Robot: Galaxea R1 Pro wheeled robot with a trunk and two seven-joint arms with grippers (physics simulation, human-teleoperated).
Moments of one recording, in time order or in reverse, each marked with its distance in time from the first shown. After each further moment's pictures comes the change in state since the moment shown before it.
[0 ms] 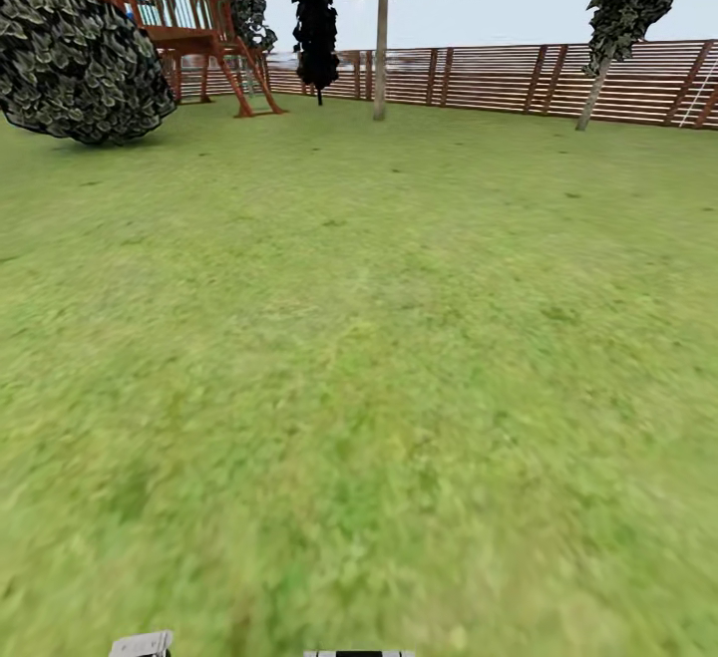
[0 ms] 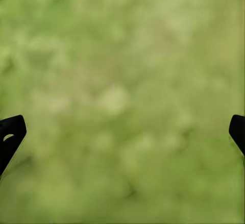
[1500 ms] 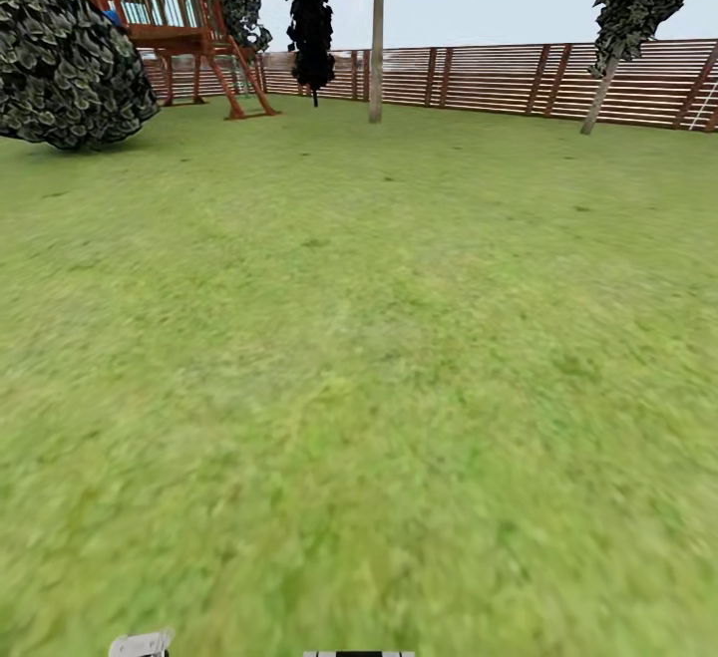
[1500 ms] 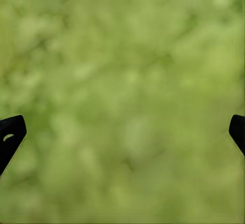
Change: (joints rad) left arm 0.001 0.003 0.000 0.000 0.002 0.000 0.000; right arm 0.000 0.000 0.000 0.000 0.000 0.000 0.000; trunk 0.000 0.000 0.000
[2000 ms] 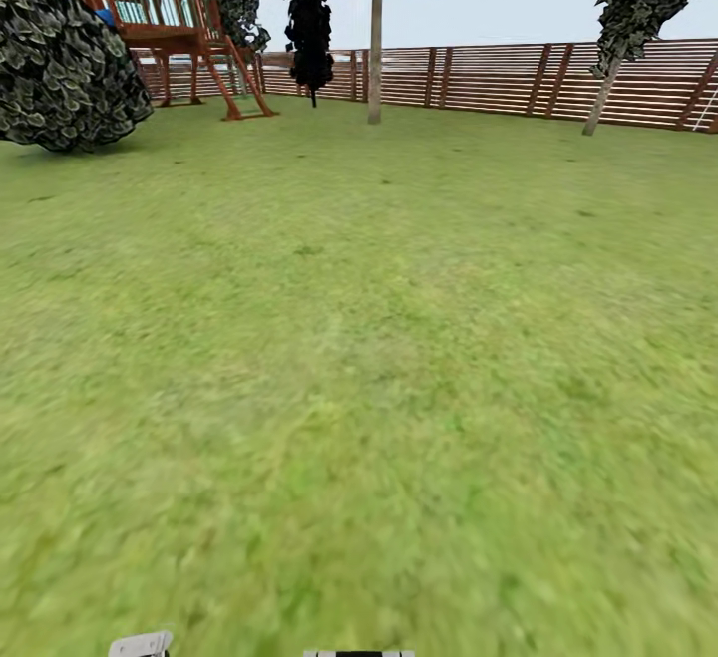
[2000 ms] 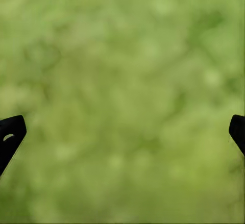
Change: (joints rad) left arm 0.000 0.000 0.000 0.000 0.000 0.000 0.000; right arm 0.000 0.000 0.000 0.000 0.000 0.000 0.000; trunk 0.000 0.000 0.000
